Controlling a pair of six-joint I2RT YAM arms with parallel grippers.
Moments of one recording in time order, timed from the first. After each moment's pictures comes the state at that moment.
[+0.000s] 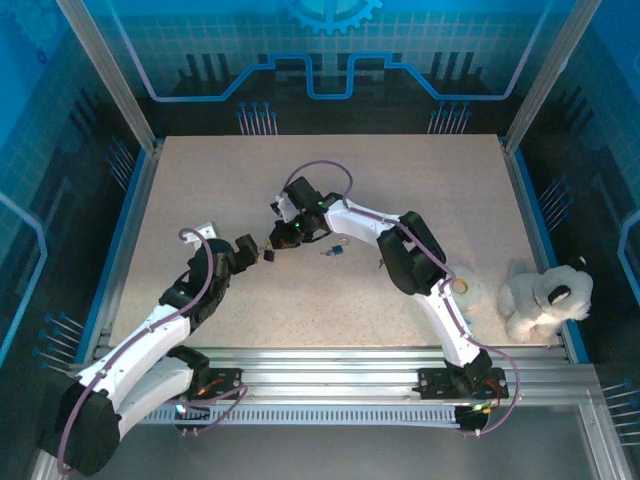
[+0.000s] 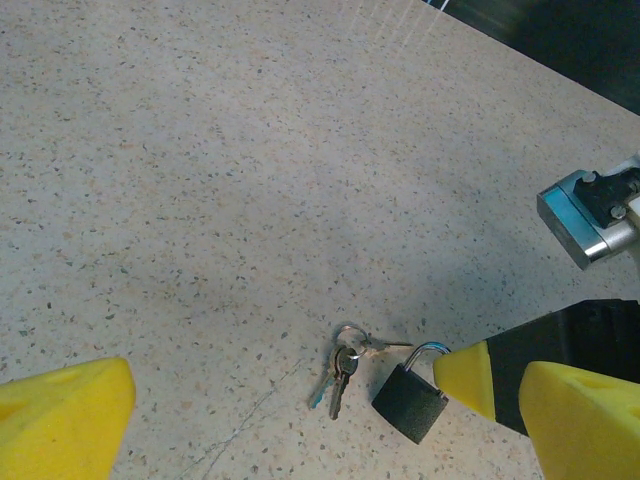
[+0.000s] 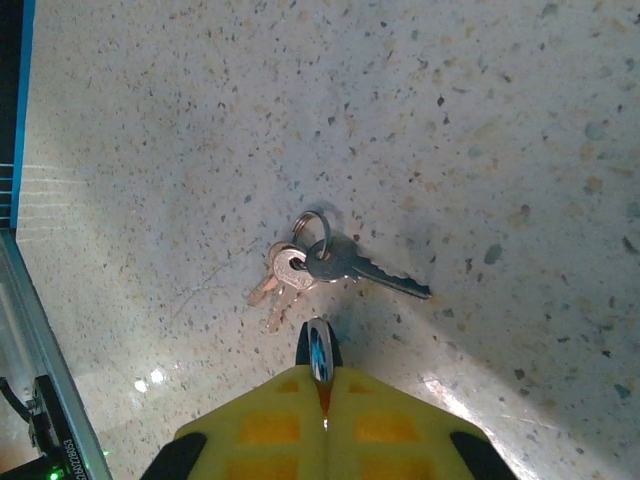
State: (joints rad) left arm -0.35 0.88 0.44 -0.15 -0.39 -0.67; right arm 0.73 2.36 1.86 -0.51 -0.57 0.45
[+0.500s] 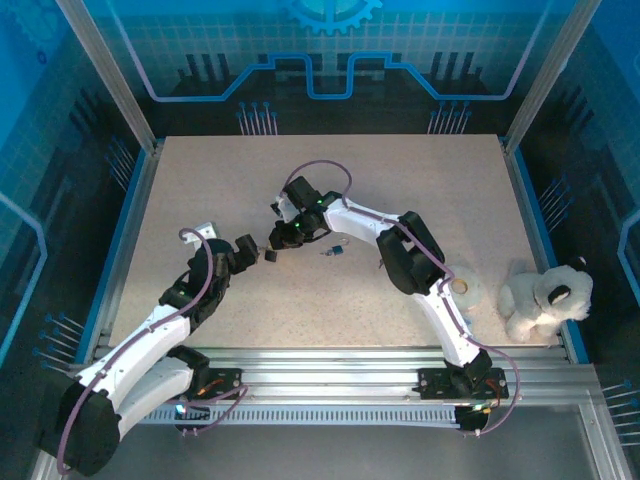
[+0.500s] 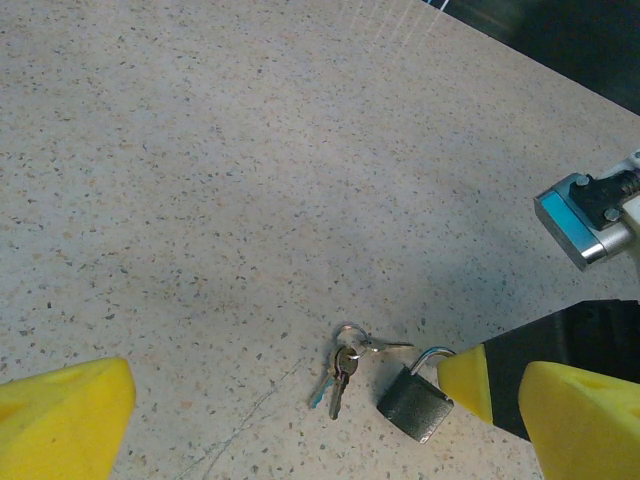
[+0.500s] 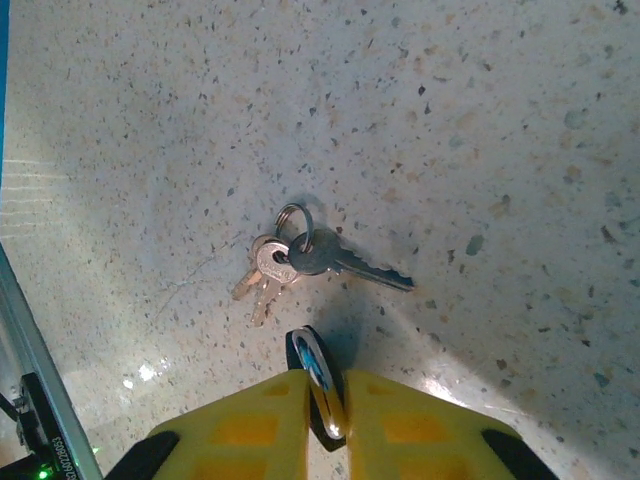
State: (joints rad) left arm -0.35 0.88 0.44 -0.15 -0.39 -0.67; right arm 0.72 2.38 1.89 -0.56 -0.55 0.43
